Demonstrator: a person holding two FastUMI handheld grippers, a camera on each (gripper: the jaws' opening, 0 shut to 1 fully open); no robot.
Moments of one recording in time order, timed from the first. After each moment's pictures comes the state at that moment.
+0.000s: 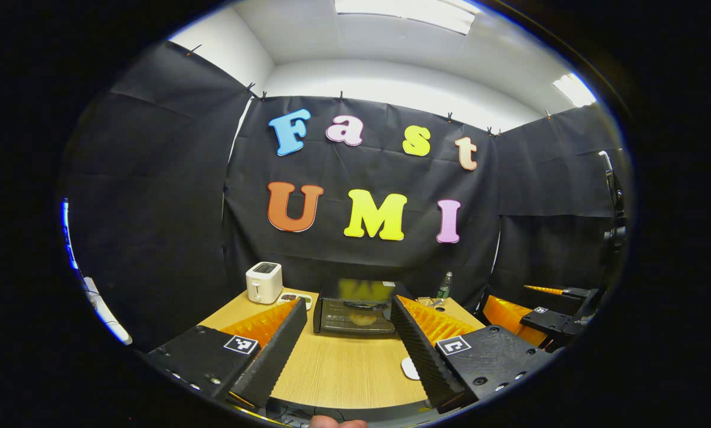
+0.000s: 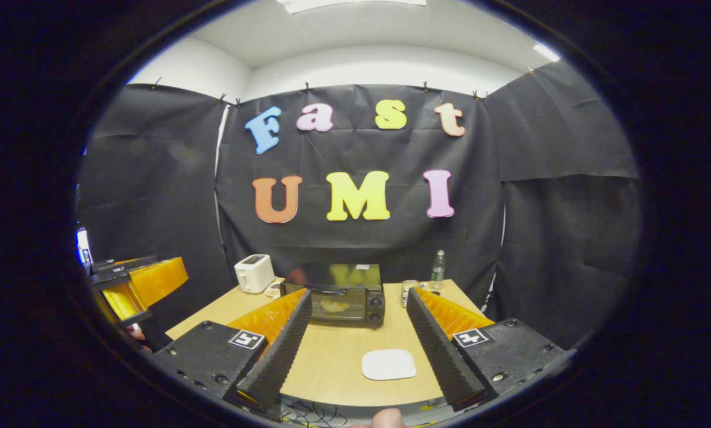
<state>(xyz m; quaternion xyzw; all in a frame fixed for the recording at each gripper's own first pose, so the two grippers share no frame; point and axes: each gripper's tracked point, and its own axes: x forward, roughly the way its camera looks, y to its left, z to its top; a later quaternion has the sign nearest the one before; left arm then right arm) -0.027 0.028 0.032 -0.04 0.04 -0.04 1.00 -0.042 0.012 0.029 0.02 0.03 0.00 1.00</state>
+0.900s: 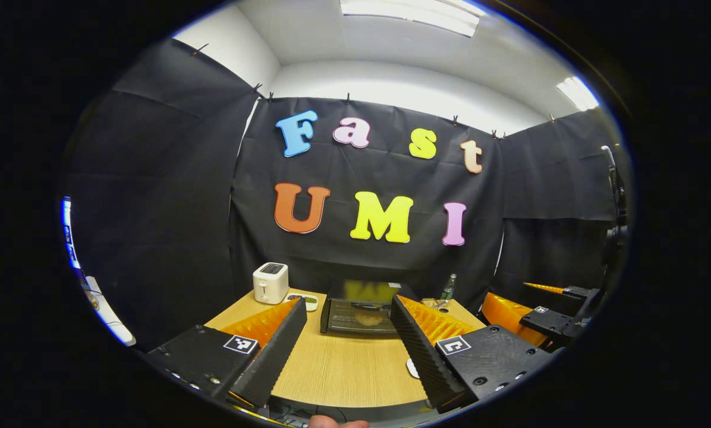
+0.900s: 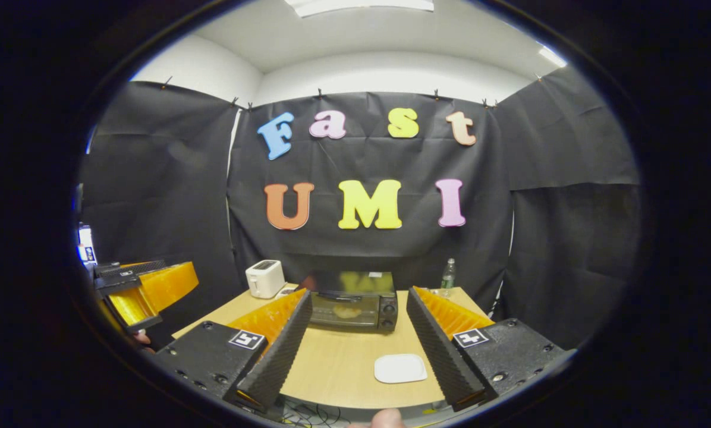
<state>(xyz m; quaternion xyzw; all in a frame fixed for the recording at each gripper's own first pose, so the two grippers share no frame) -0.032 0.045 0.035 -0.04 0.03 -0.03 1.00 -0.047 0.036 0.042 0.02 0.01 0.01 1.00</state>
